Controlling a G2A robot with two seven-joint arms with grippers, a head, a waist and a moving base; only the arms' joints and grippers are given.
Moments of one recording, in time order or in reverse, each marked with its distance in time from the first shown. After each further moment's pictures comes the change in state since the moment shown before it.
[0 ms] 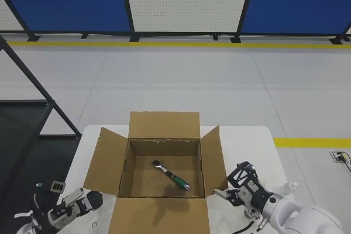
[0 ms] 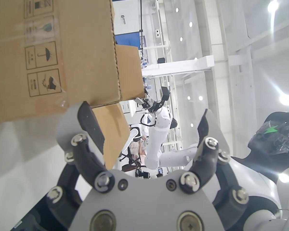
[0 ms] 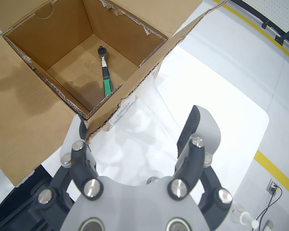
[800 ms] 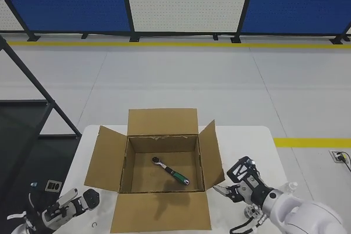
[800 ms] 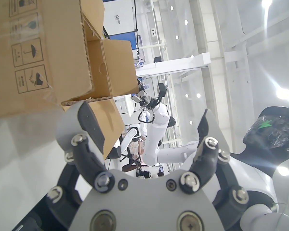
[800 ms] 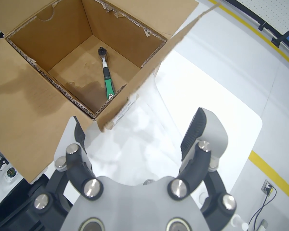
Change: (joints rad) left arm 0.026 0.014 -0.026 -0.021 -0.060 -0.021 -0.022; right arm 0.004 0.018 0.007 -0.044 0.007 0.045 0.024
